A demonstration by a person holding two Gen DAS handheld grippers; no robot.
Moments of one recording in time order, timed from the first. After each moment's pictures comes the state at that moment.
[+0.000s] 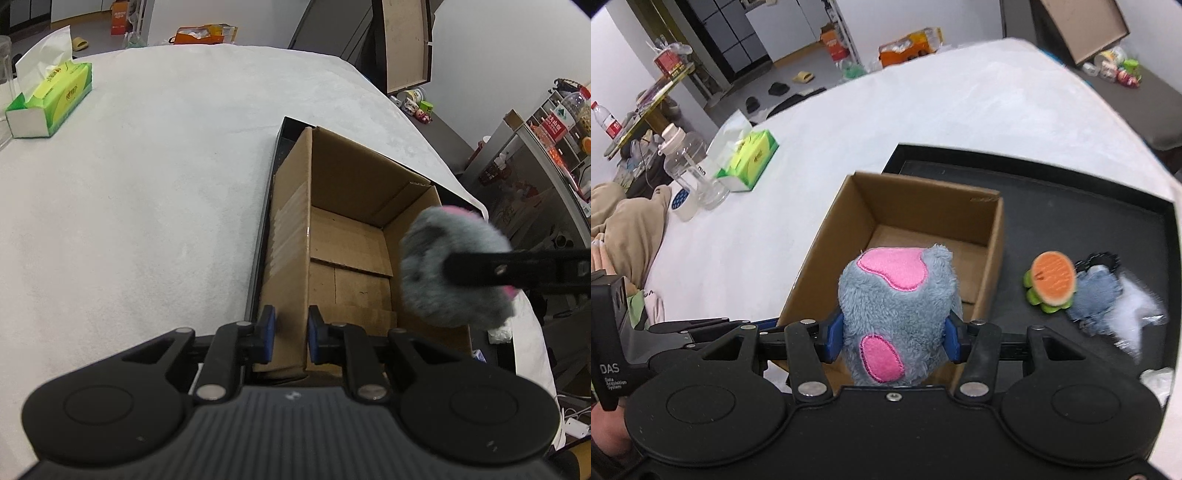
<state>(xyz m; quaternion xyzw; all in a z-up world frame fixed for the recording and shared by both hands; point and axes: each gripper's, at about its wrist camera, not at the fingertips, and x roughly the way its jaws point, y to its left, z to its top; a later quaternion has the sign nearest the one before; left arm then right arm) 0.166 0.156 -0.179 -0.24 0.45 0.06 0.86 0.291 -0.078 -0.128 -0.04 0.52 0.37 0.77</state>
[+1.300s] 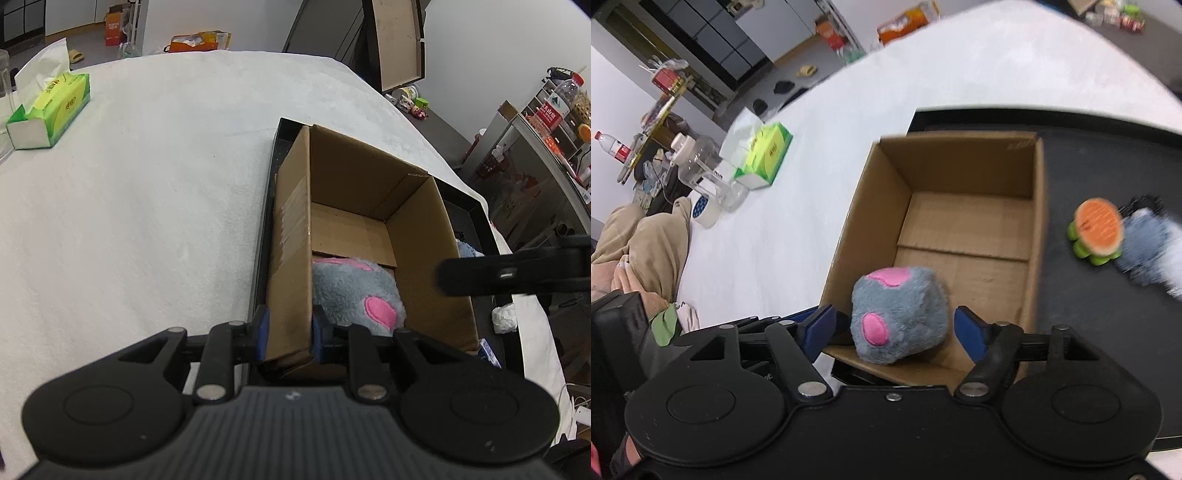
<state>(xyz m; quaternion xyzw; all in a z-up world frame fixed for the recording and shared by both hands) 0.158 0.151 -0.176 -0.21 0.45 0.06 0.86 0.278 -0.077 -0.138 0.02 0.56 0.37 0.74</state>
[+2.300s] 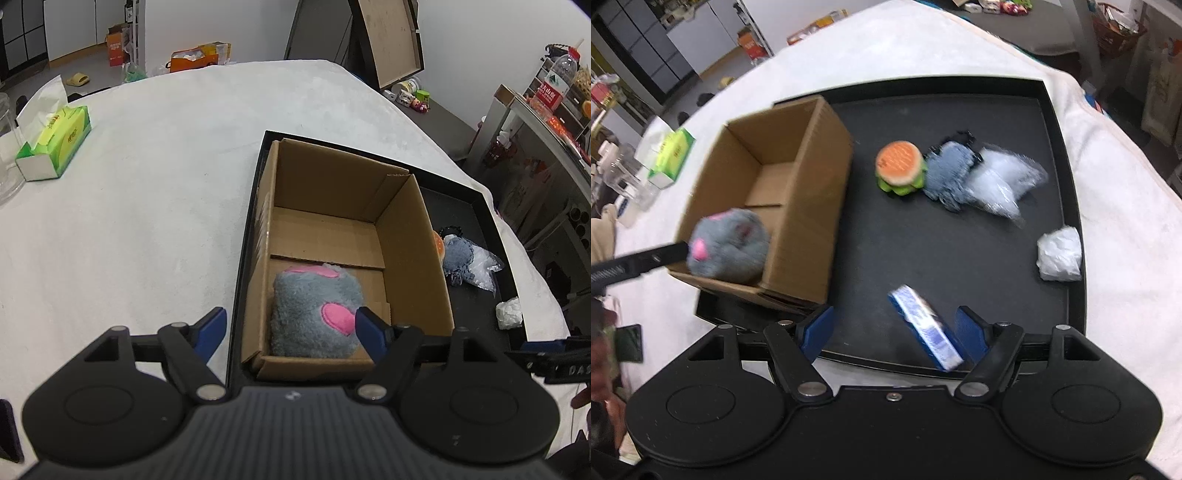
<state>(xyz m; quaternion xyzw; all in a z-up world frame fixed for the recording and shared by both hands) 0.169 0.114 -0.150 -0.16 0.46 0.08 0.87 0.268 -0.214 -0.178 -0.01 0.56 0.26 0.79</state>
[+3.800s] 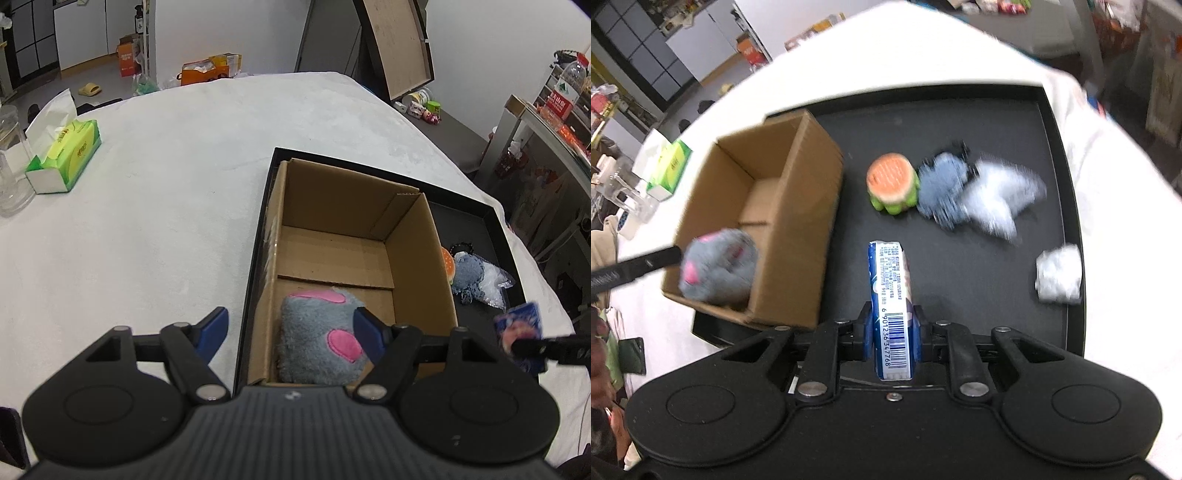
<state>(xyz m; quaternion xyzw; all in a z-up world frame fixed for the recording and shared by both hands) 0.176 0.115 -0.143 -0.16 0.45 0.11 0.87 0.293 -0.215 -0.171 0.01 0.55 0.27 0.79</state>
